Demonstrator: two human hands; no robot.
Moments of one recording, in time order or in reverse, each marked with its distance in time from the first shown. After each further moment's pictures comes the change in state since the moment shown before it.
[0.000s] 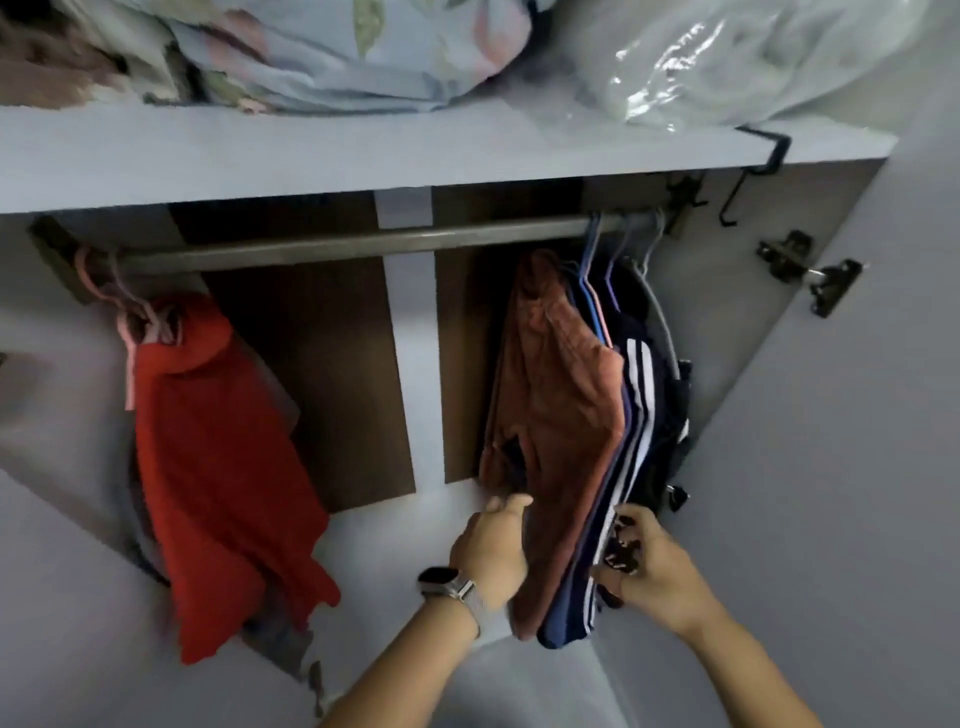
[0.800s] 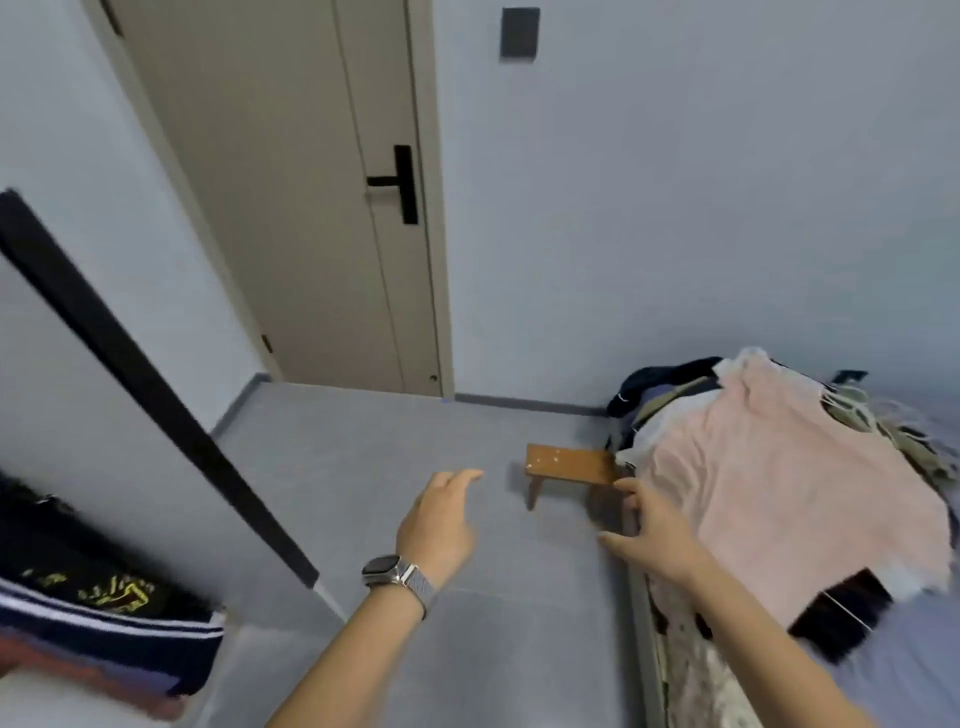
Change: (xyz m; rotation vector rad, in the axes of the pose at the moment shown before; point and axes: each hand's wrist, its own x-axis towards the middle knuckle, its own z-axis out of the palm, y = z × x) left_hand -0.356 0.406 0.355 0.193 -0.519 0.868; right_hand -0.662 0.357 -0.129 0.175 0.745 0.839
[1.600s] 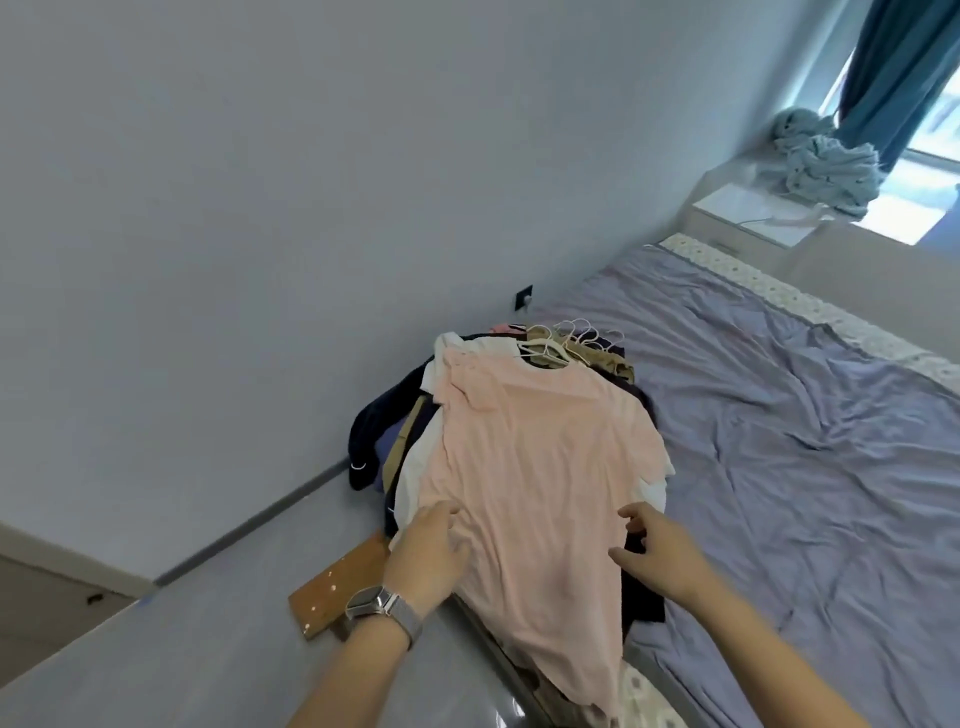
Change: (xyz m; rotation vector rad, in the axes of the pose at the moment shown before) left_hand 0.333 0.308 0.233 0.060 -0.609 0.499; right_hand 0.102 0.292 -0.178 0.242 0.364 0.791
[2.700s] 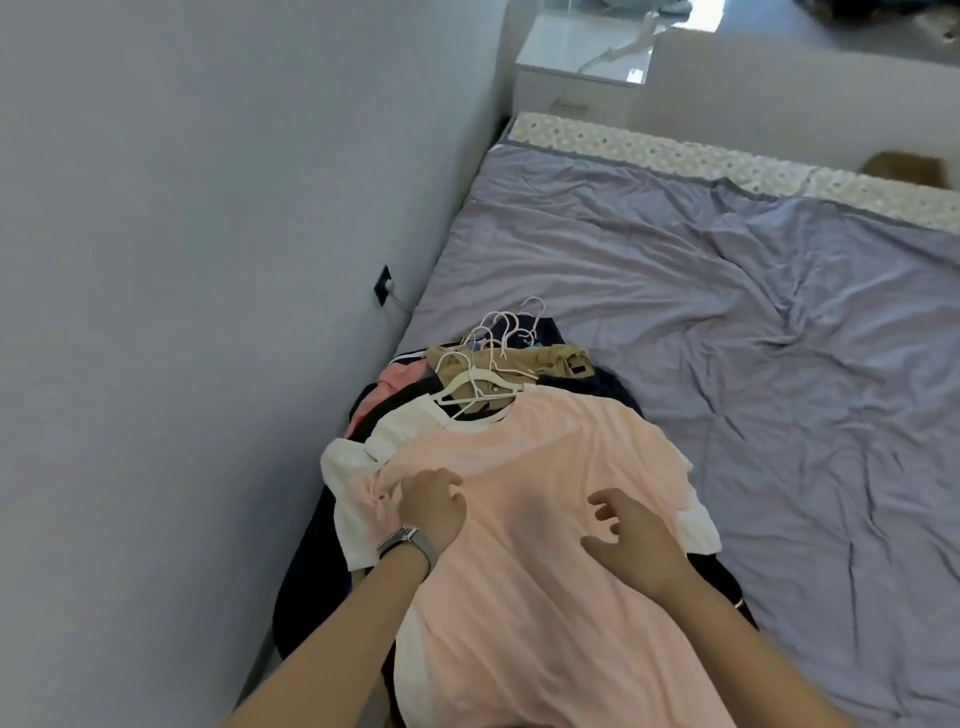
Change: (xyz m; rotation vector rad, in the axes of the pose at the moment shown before) left_hand 0.507 0.037 0.028 0.321 -0.381 0.233; right_hand 0.305 -0.087 -0.013 0.342 0.111 0.478
